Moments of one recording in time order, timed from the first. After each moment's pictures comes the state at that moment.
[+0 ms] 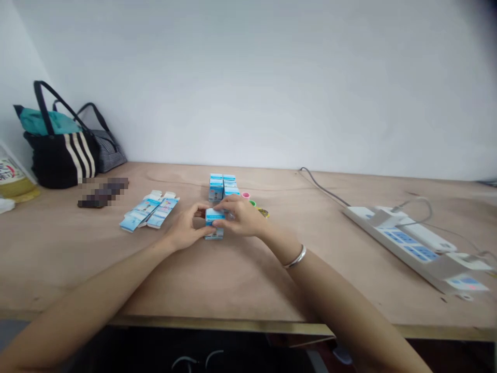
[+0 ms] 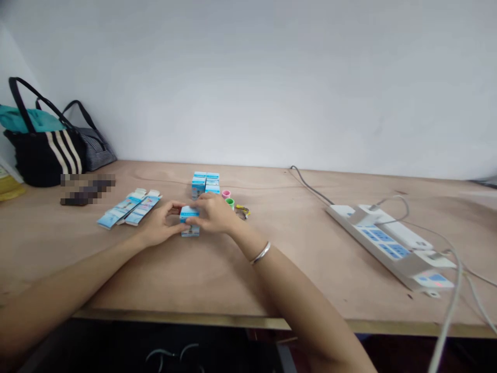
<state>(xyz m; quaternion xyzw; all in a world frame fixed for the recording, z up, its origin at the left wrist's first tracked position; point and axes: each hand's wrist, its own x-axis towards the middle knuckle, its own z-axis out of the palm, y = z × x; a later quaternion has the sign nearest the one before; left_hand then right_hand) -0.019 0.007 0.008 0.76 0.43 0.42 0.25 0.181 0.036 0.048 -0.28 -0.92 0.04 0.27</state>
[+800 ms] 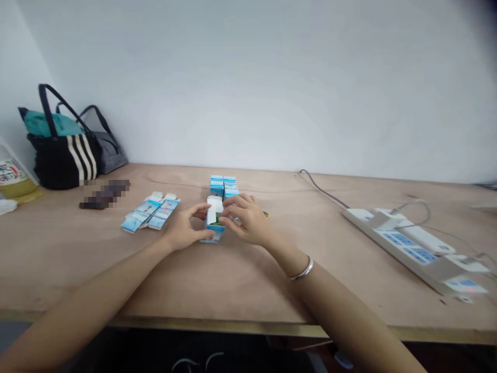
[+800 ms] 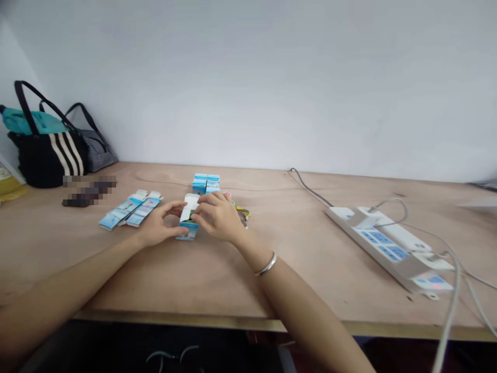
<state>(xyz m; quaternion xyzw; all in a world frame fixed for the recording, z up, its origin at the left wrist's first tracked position) -0.027 0.013 0.000 0.74 0.42 0.44 0.29 0.189 0.016 0.047 -0.32 -0.90 -0.05 0.30</state>
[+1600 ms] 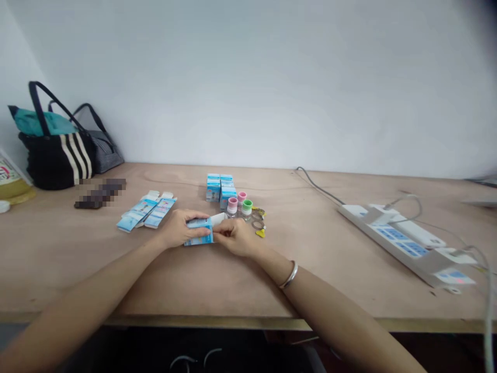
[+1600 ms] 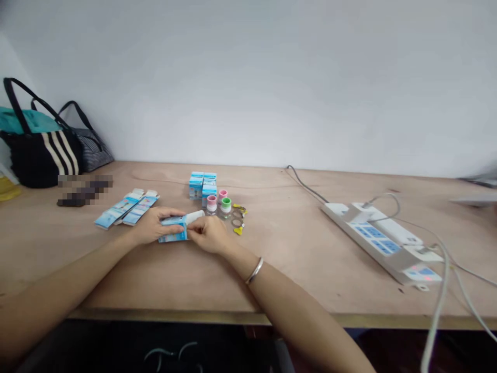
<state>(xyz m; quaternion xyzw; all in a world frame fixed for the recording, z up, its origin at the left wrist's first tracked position) -0.034 0.015 0.004 0.78 0.43 0.36 0.28 0.175 0.006 0.005 -0.37 -0.87 0.19 0.27</state>
